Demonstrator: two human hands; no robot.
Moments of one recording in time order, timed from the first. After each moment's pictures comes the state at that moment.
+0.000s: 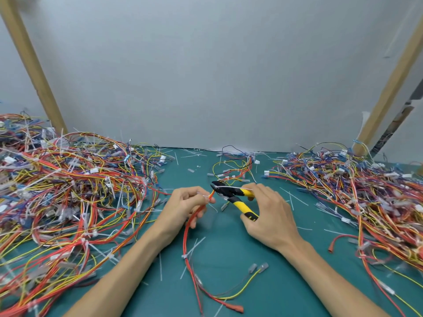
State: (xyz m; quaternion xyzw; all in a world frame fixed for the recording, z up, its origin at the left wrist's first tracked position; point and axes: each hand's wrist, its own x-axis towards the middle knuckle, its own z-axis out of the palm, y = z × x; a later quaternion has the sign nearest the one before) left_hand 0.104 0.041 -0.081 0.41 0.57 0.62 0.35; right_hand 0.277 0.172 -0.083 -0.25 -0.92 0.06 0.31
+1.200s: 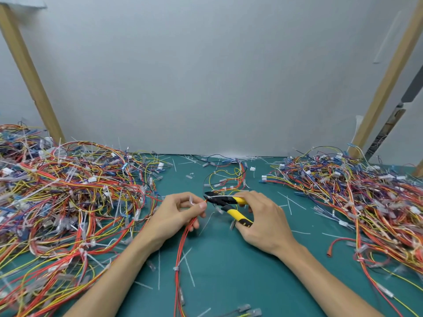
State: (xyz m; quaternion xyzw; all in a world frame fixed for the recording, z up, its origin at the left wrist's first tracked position) left_hand 0.090 0.035 -0.086 0.43 0.60 0.59 0.33; right_hand 0.273 0.176 -0.087 -0.23 -0.92 0.10 0.29
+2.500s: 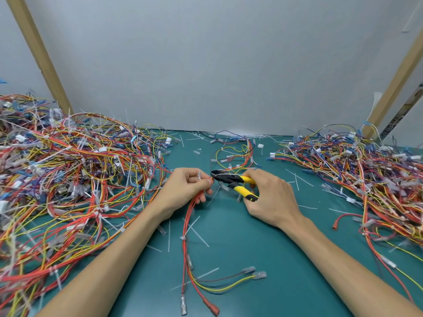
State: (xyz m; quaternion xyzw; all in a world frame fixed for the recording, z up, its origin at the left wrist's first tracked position) left_hand 0.097 0.034 -0.084 0.40 0.65 0.57 0.31; right_hand 0.272 0.171 -0.089 -0.25 -0.93 0.04 0.26
